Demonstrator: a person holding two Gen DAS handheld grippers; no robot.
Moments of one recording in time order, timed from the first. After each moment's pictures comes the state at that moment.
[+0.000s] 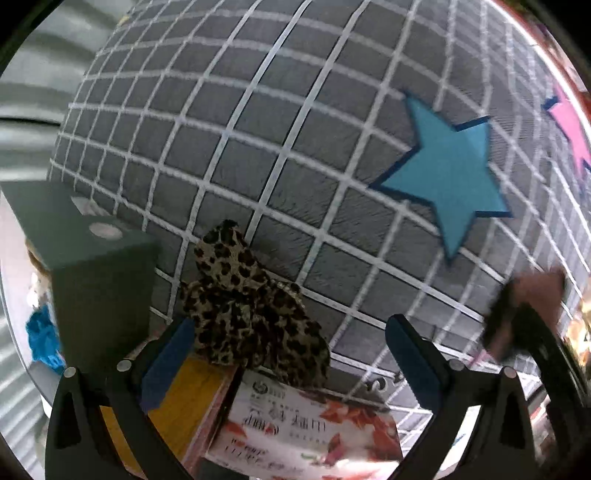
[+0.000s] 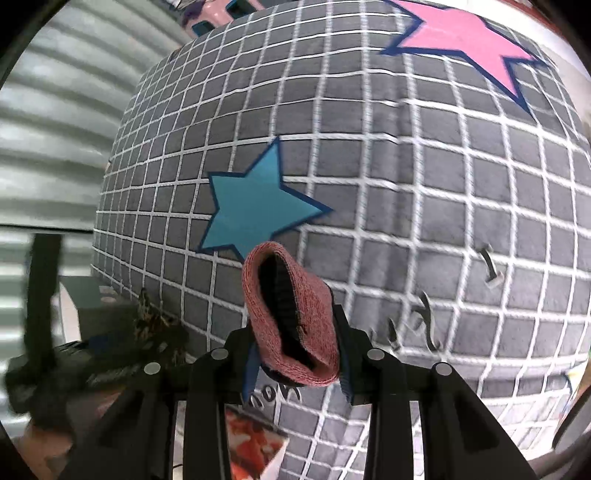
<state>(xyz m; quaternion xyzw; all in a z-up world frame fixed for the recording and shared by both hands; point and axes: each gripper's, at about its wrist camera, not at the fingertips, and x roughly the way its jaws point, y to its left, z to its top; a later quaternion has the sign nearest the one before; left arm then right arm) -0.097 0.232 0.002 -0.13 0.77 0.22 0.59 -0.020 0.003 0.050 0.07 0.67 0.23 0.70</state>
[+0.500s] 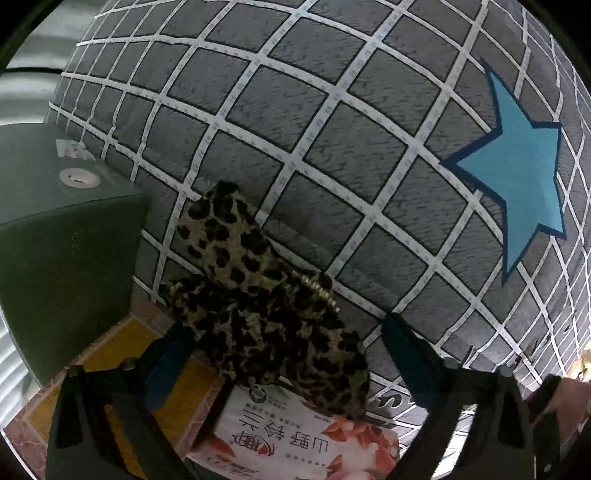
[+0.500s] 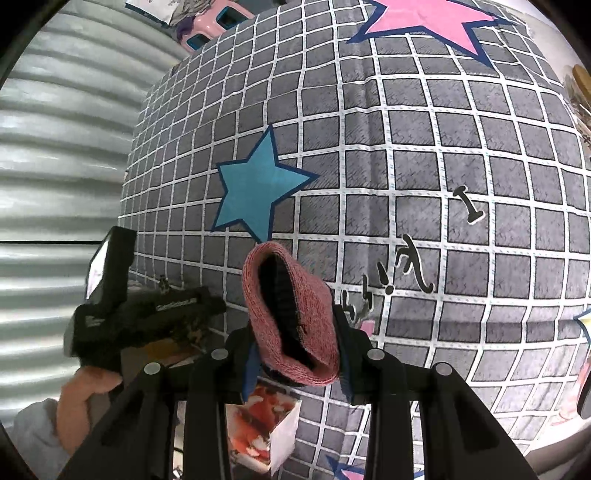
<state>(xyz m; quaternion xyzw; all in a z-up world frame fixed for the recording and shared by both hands) -0.123 0.242 -0.046 -0.17 0.79 0.26 0.53 -0.049 -0.032 0.062 0.13 0.68 0.23 0.69</state>
